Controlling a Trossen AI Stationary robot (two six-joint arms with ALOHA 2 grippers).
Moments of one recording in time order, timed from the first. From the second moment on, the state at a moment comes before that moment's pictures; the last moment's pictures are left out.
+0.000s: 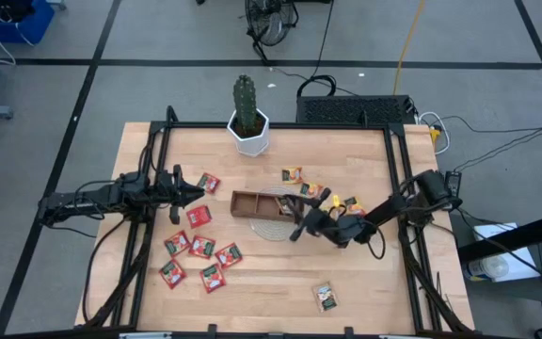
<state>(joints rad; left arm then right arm) 0.11 0.04 0.07 -0.10 0.02 -0.16 0.33 1.86 0.62 1.46 0.93 -0.55</state>
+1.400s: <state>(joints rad) 0.11 0.04 0.07 -0.10 0.02 -0.16 0.16 1.76 1.18 -0.49 0.44 0.04</state>
